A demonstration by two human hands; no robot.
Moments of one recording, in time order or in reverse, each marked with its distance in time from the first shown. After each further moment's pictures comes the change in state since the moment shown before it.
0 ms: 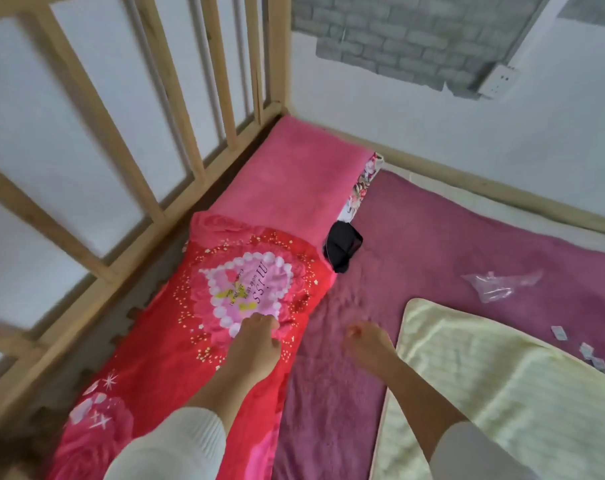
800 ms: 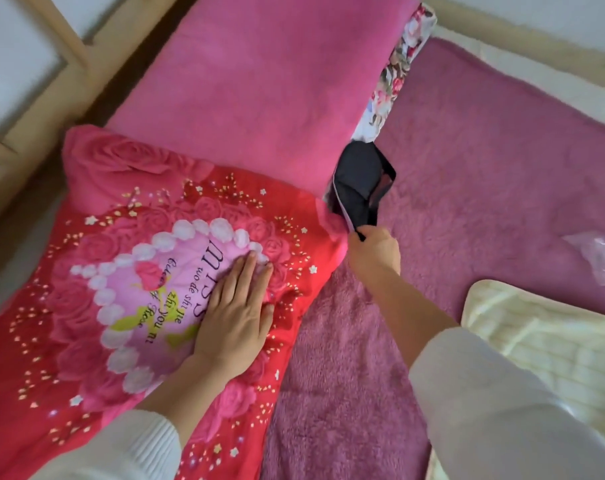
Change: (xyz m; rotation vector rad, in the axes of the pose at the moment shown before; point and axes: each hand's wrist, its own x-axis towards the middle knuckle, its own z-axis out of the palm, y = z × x) left_hand 0.198 -0.085 0.139 0.516 0.090 0.213; right_hand 0.288 0.000 0.055 0.079 0.230 0.022
